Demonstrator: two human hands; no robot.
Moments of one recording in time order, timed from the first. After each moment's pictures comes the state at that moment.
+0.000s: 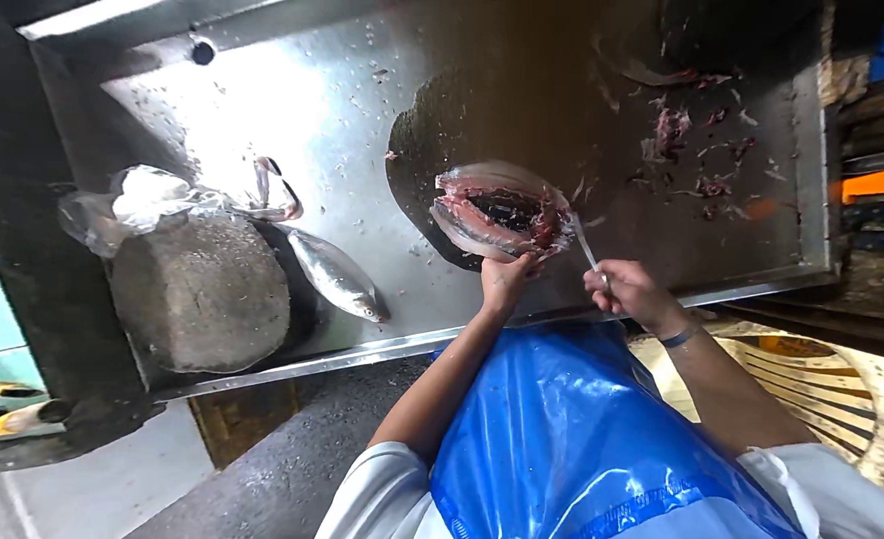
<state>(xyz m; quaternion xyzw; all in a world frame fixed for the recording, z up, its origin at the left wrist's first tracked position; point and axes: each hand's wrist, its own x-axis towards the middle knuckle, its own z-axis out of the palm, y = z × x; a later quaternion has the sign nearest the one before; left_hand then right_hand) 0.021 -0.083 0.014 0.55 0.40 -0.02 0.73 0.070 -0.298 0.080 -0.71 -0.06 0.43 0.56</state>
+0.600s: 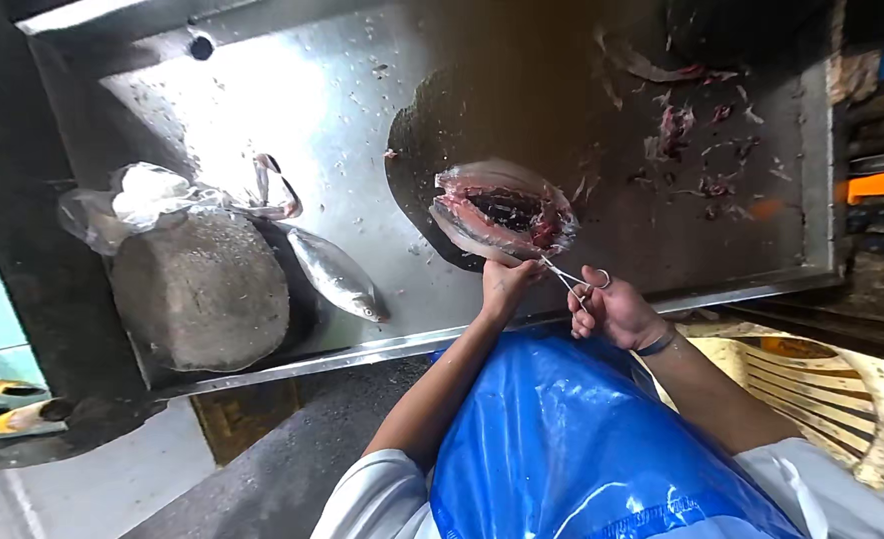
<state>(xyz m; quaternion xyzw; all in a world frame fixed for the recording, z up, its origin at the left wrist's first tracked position) 0.015 -0.086 0.017 0.56 0.38 -0.03 0.73 0.050 -0.286 0.067 -0.44 0.13 0.58 0.67</state>
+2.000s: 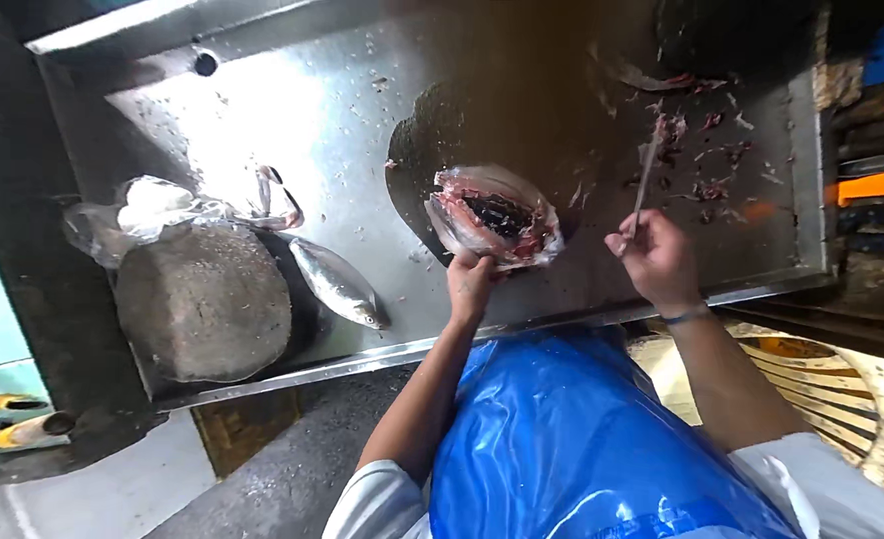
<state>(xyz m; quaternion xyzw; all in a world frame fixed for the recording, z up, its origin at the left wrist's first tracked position) 0.009 -0.040 0.031 0.58 0.44 0.01 0.69 0.109 -0.301 0.090 -0.87 -0.16 0.12 0.45</state>
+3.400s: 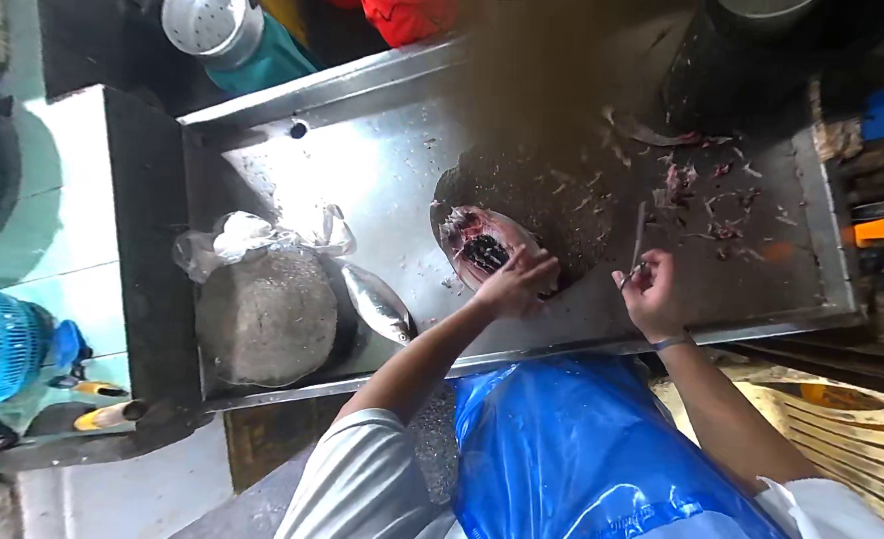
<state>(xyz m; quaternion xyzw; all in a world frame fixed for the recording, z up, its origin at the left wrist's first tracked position) 0.040 0.006 0.011 0.94 -0.30 -0.09 0.11 0.088 -0.293 0.031 -0.90 -0.12 0.03 0.41</state>
